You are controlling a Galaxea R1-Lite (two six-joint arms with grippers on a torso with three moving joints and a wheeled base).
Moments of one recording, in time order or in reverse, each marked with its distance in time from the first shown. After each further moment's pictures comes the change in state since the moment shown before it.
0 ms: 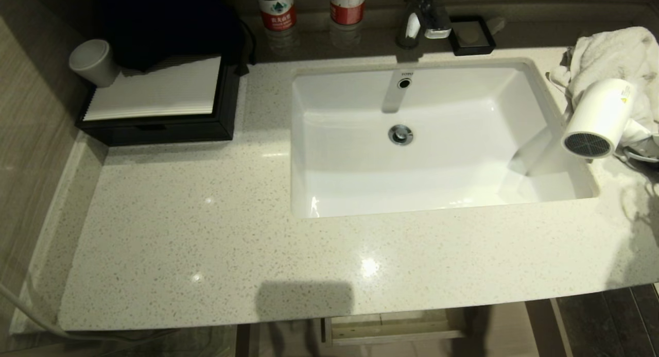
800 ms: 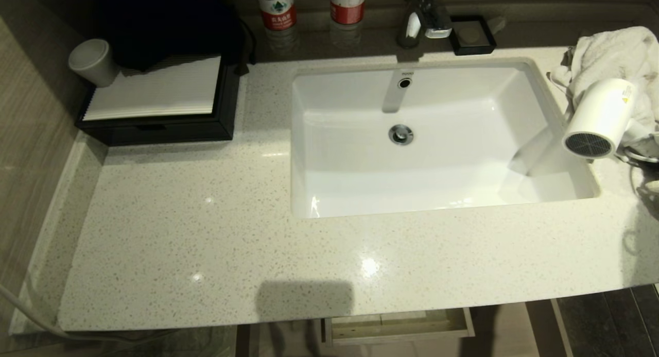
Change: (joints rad) left arm 0.000 0.000 0.000 0.000 0.000 0.000; right arm 0.038 0.230 -0.181 0.024 0.137 -0.132
